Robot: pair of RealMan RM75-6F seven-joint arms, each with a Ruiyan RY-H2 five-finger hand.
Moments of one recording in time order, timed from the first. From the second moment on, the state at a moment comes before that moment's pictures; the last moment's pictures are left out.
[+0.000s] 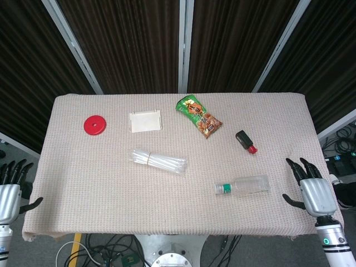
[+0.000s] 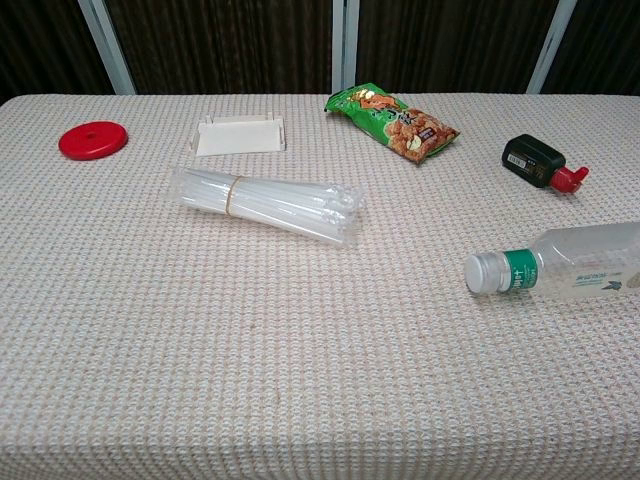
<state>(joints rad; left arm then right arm) -0.04 -1.18 -0.05 -1.58 1.47 1.56 0.10 0.16 -1.12 0.05 -1.65 -1.54 1.37 -0.09</state>
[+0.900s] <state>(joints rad) -0.04 -1.18 -0.05 -1.56 1.49 1.55 0.07 0.38 -1.34 0.02 -1.43 -1.53 1.06 -0.10</state>
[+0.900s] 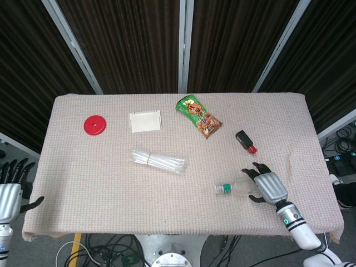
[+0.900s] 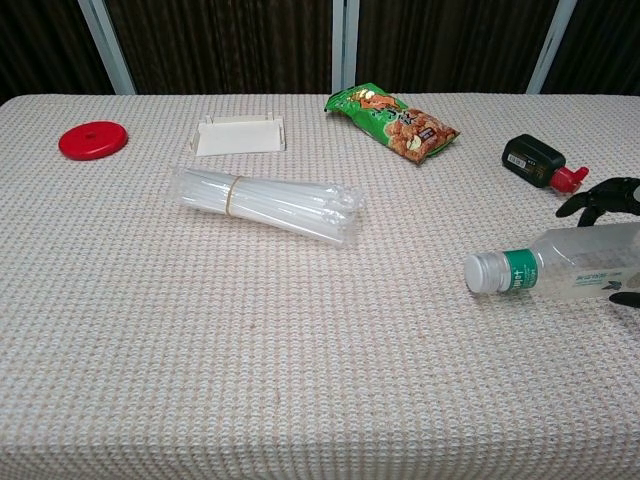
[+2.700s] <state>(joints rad) -0.53 -1.39 -0.13 -1.62 1.79 1.39 -0.27 0.75 -1.64 0.16 -1.37 -1.59 1.07 0.56</state>
